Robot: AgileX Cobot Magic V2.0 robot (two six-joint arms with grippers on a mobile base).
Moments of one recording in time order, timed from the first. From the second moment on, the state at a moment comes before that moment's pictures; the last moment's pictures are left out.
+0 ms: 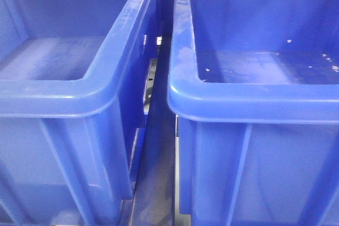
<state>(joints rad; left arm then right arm) -0.09 0.37 -0.45 0.00 0.13 -0.06 0.14 0.30 -0.45 0.13 0.16 0.00</state>
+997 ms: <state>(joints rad) -0.27 0.94 -0.54 -0.01 0.01 -0.06 0.14 0.88 -0.62 0.16 0.31 0.00</state>
